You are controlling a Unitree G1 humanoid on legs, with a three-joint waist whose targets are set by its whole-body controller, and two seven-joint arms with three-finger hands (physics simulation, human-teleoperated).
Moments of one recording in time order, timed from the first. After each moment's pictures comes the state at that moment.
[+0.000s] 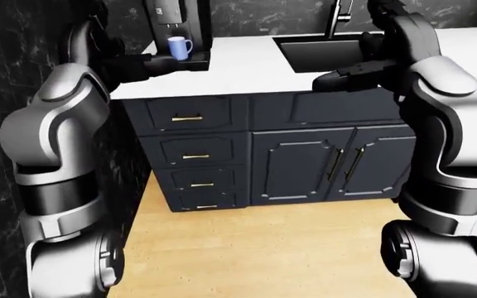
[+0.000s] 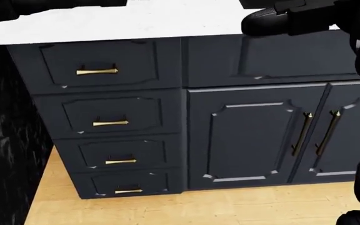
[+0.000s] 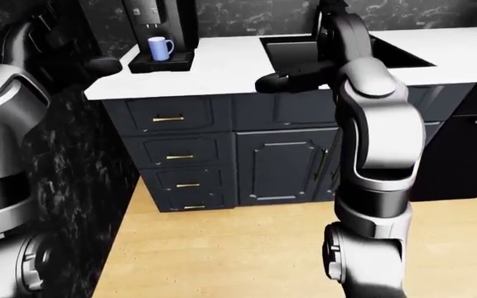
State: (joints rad) left arm -0.99 0.45 0.24 0.05 -0.38 0.86 0.16; right arm -0.99 -0.38 -0.17 -0.19 0.00 1.10 0.12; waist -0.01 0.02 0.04
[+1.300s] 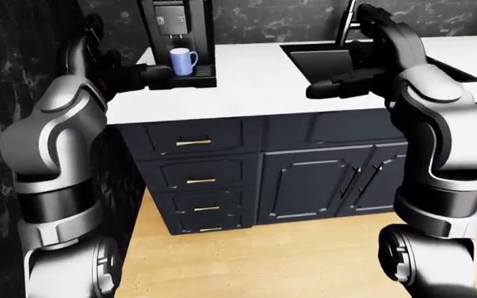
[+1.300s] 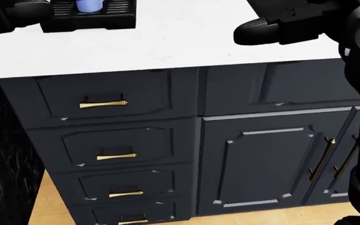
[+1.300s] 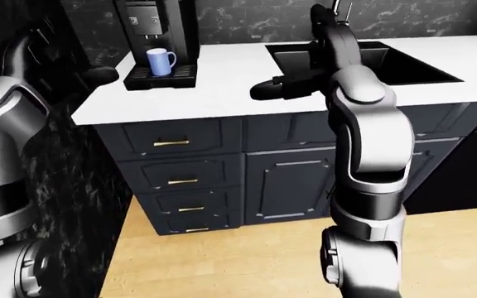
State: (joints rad) left arm -0.93 0.46 0.25 0.05 -0.40 0.85 0.17; right arm -0.97 -0.37 -0.15 -0.18 0.02 1.08 0.12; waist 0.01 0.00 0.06
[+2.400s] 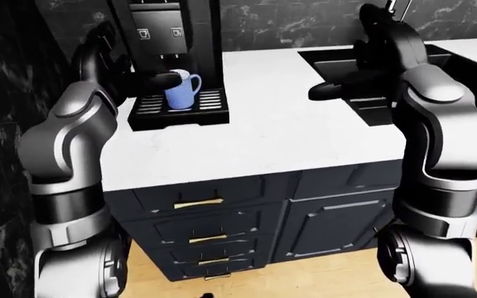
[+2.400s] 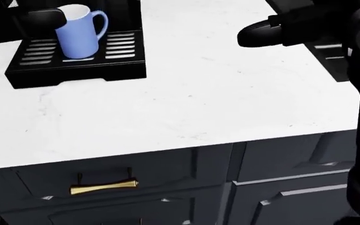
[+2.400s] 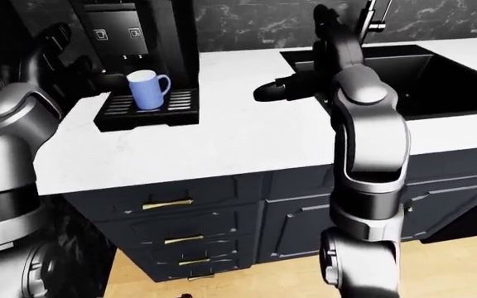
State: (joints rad) left arm -0.91 0.43 0.23 0.05 -0.40 0.82 0.17; right arm -0.96 -0.36 -0.16 -0.16 -0.07 1.05 0.18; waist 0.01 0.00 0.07
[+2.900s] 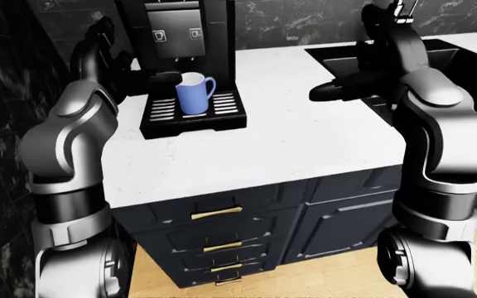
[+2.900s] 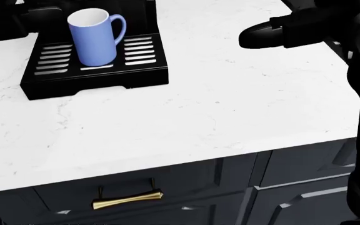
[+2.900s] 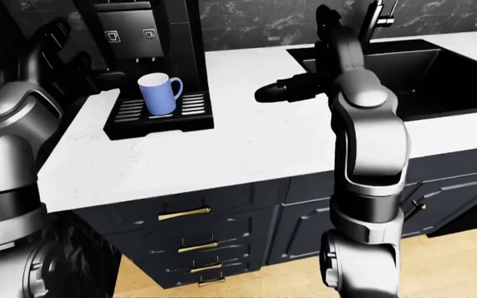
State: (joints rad) left arm -0.92 0.42 0.23 0.06 -0.39 0.79 0.16; right arm -0.94 -0.36 -0.16 -0.17 -0.06 1.03 0.16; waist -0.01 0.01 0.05
